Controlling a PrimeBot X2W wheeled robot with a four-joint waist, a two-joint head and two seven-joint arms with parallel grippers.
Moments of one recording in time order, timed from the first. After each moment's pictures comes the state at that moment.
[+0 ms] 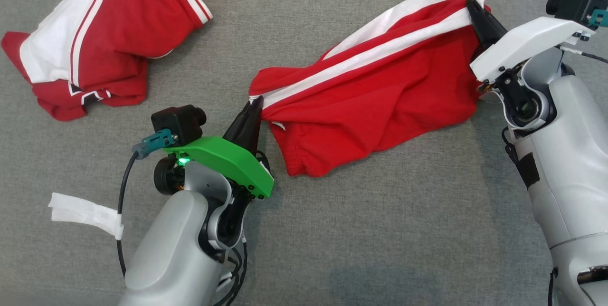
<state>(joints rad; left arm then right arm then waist) -0.47 0.07 -0.44 0.29 -0.77 0.06 0.04 -0.82 -0.18 0.08 0.62 0.77 0.13 0.14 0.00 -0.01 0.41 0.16</state>
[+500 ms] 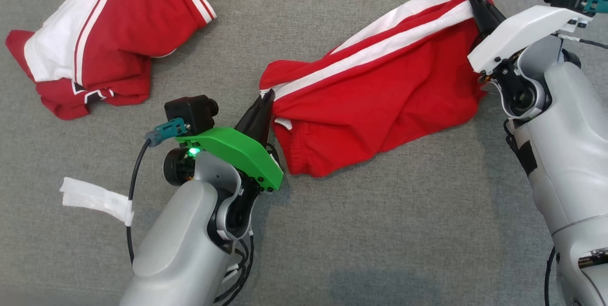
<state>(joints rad) -0.53 0.06 -0.49 0.35 -0.80 0.06 0.04 -0.91 -0.19 0.12 0.75 0.71 0.13 0.10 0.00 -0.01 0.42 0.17</state>
